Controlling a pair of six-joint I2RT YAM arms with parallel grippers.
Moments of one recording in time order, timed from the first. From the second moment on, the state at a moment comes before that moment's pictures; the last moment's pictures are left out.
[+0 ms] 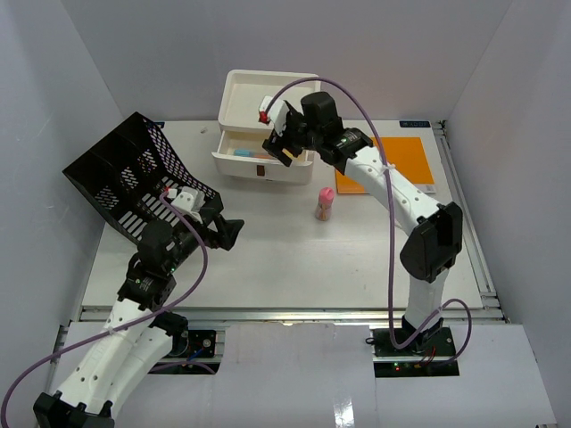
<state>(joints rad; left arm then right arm) -0.38 0.58 0.55 -0.07 0.21 -0.21 0.67 1.89 1.90 -0.42 -0.30 -0.57</state>
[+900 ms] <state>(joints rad) -0.38 0.51 0.55 -0.05 0.21 -0.21 0.76 2.04 1.88 -0.46 -0.27 -0.83</state>
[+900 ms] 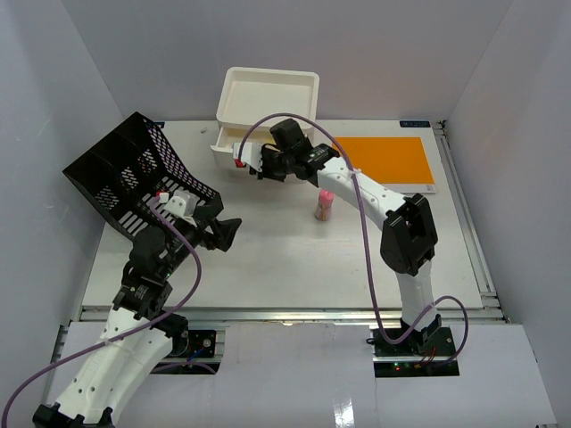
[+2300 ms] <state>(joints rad) -0.38 1.51 0.90 0.26 0.17 -0.39 0.04 1.22 0.91 -0.31 -1.11 -0.50</state>
